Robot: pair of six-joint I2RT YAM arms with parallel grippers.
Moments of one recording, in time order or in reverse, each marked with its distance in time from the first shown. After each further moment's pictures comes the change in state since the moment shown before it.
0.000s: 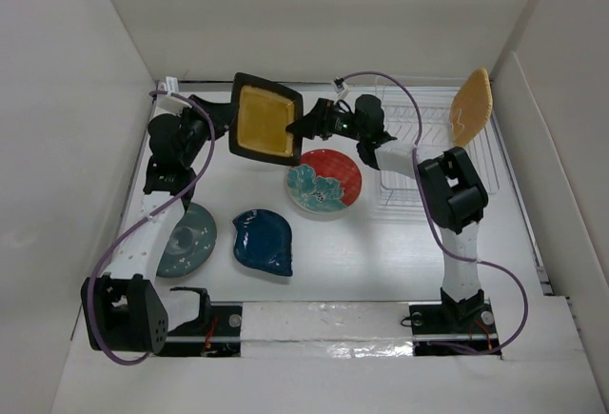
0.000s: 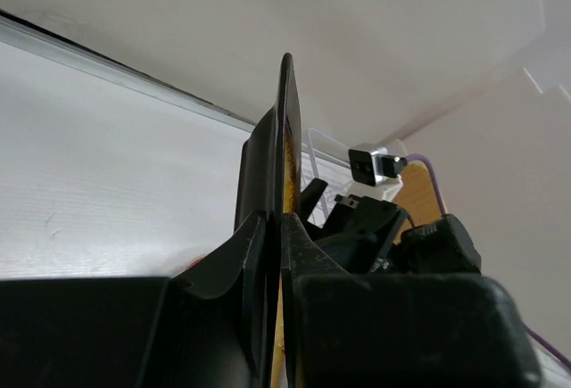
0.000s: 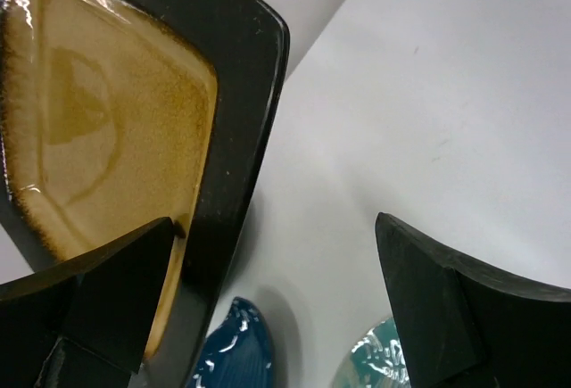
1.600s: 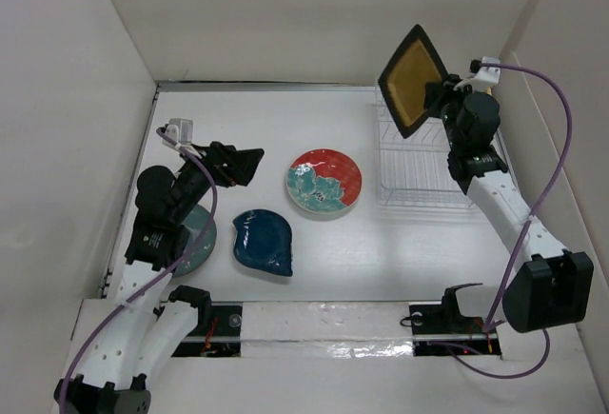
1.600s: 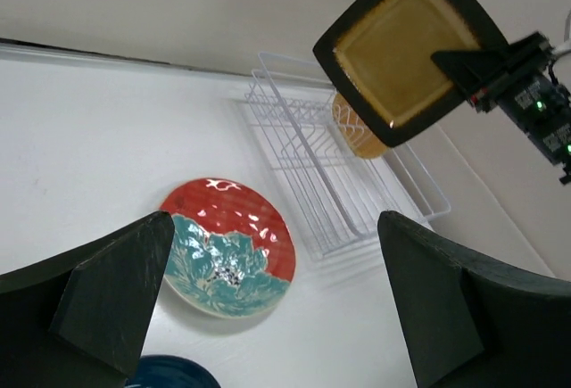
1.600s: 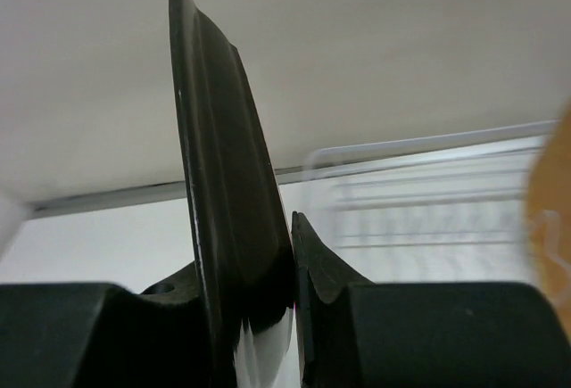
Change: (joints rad) left arm -0.145 -0.492 -0.134 -0.305 0.051 0.258; right arm -0.291 -0.821 -0.359 -0.389 0.758 -0.441
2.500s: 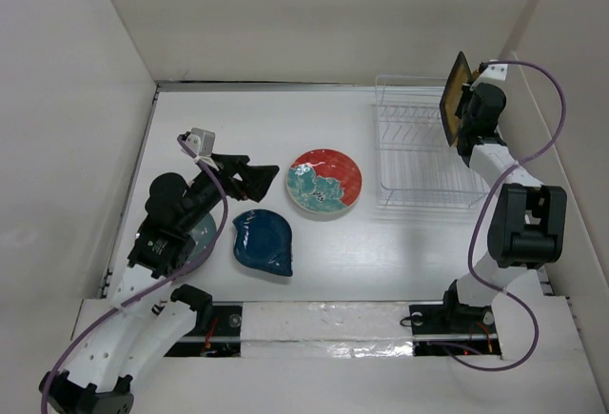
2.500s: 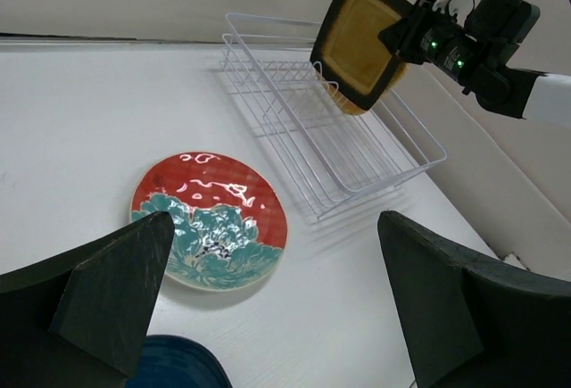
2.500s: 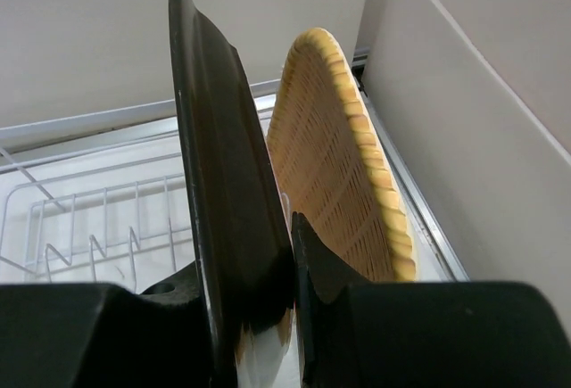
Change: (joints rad) left arm -0.196 -0.040 -0.025 -0.060 -0.069 0.116; right arm -0.267 0.374 0.082 0.084 0.208 -0.337
